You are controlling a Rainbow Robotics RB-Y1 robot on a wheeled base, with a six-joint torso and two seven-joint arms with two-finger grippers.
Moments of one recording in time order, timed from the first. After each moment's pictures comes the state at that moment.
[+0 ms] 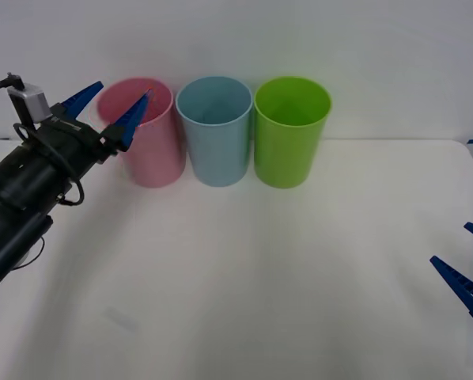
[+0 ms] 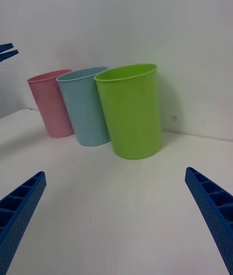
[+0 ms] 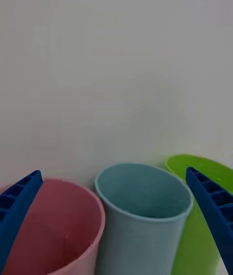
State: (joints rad) right arm 0.35 -0.40 -0.52 -1.66 0.96 -1.22 0.00; left arm -0.16 0.45 0.11 -1.69 -1.08 -0.53 0.17
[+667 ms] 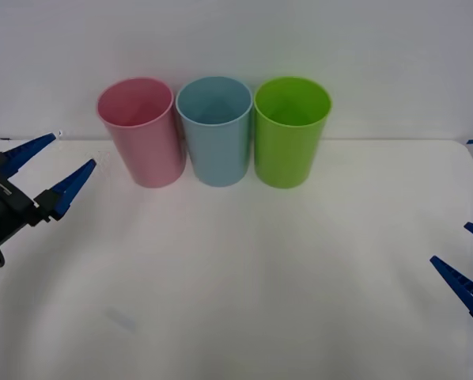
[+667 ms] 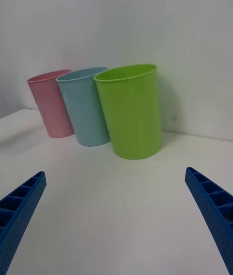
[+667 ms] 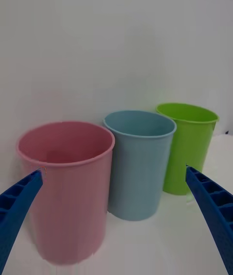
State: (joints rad) right arm 0.35 -0.40 -0.52 -1.66 0.96 -1.22 0.00; left arm 0.07 0.47 0.39 -1.71 -1.08 -0.92 0.14
